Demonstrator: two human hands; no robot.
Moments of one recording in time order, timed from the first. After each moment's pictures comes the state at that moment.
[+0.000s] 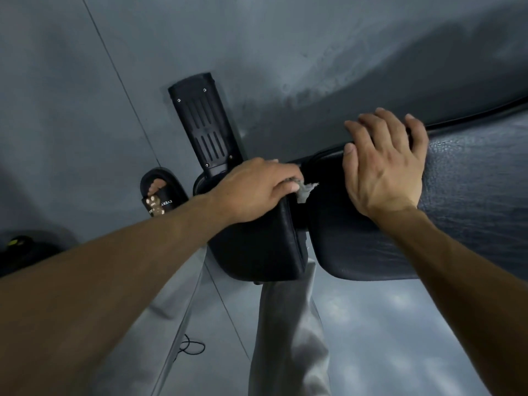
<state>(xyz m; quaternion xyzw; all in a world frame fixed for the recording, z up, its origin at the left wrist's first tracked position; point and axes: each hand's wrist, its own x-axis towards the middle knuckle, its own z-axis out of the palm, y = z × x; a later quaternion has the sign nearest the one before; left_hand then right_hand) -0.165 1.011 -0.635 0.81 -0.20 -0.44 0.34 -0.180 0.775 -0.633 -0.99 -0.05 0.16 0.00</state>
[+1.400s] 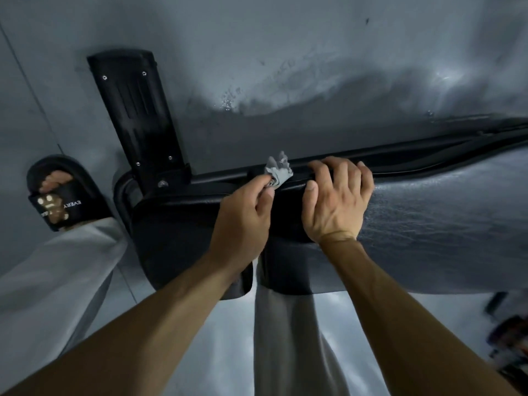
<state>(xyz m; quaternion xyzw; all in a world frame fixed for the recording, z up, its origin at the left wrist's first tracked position) -0.188 0.959 -0.633 0.75 0.17 -0.28 0.57 -0.176 0.783 -0.638 -0.98 -0.03 0.16 -0.08</state>
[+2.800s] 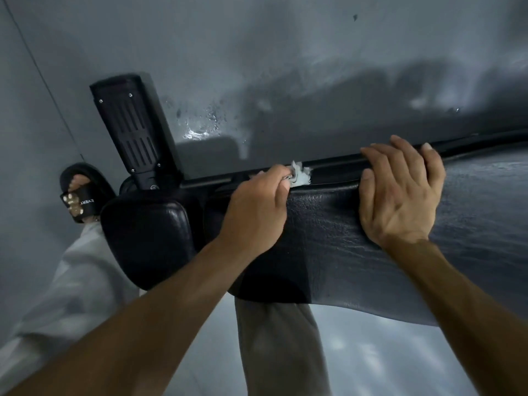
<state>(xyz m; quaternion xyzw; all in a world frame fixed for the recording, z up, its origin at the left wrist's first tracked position) -0.131 0.827 -0.595 0.85 0.09 -0.31 0.42 -0.114 0.592 -0.599 -0.99 -0.10 0.12 0.00</state>
